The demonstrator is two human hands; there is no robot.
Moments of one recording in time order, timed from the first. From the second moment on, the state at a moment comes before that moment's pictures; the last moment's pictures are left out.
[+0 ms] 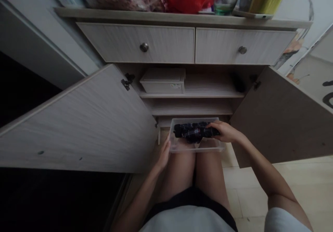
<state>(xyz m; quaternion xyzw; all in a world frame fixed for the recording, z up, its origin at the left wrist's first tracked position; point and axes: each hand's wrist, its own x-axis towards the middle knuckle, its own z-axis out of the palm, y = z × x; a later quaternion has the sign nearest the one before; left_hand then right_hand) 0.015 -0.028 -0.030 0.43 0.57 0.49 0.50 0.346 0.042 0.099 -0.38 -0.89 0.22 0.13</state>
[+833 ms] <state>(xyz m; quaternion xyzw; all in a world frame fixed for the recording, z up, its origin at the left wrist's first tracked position) 0.017 -0.029 -0.029 0.45 0.57 0.48 0.50 0.334 0.073 0.060 -0.38 -0.90 0.17 0.10</state>
